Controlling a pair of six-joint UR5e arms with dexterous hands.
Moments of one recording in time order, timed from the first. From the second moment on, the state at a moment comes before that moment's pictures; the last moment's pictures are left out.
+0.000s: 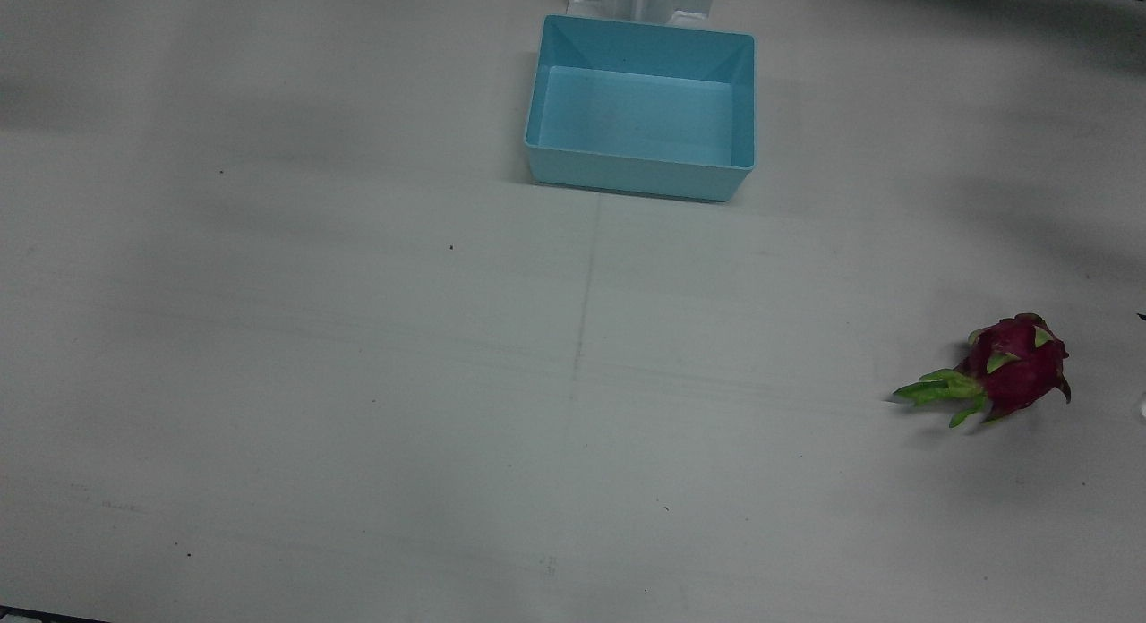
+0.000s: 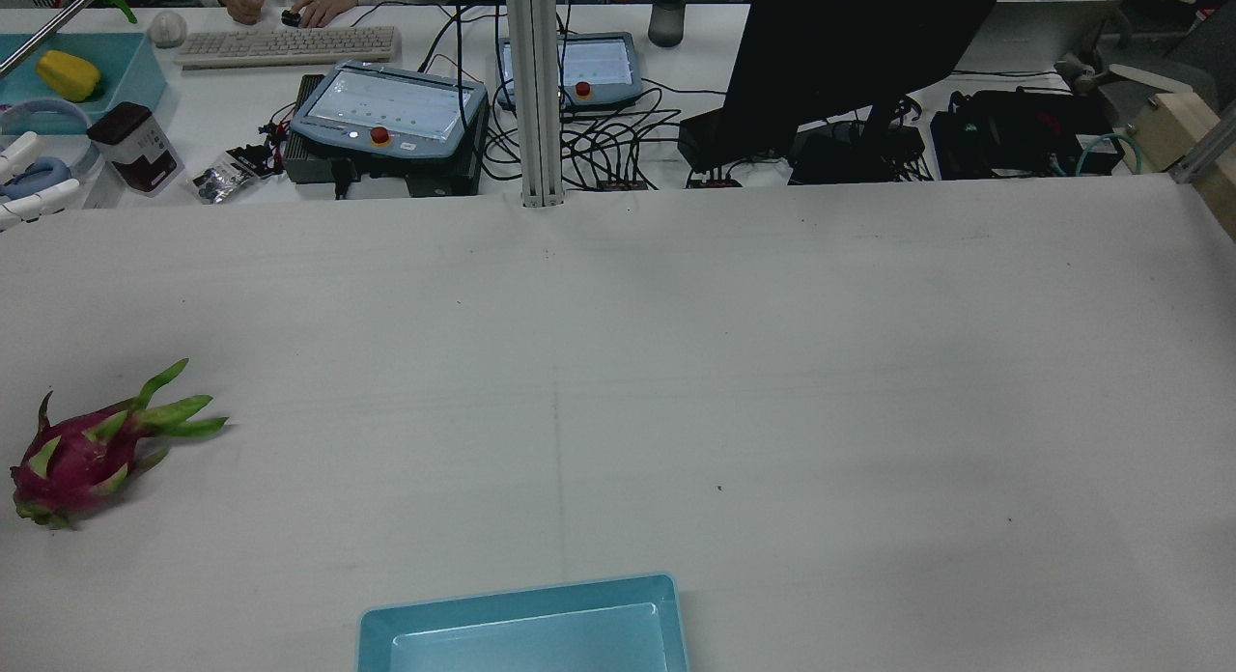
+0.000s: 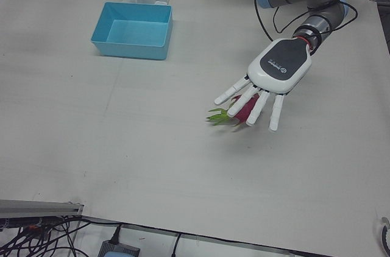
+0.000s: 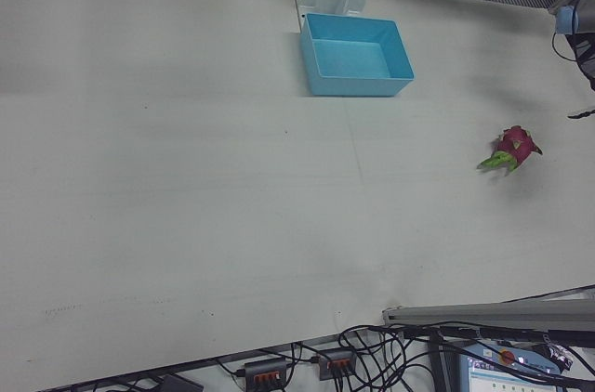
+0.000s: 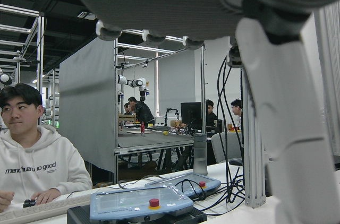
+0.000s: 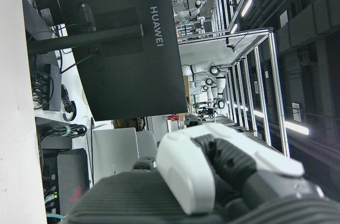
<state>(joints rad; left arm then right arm) -1.14 -1.47 -1.97 -0.14 1.57 1.68 1.49 -1.66 1.69 -3.22 -1.55 0.16</state>
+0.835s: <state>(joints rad) -0.84 -1.45 -2.21 0.19 1.43 1.79 1.49 -1.66 1.69 -3.22 -1.55 0.16</state>
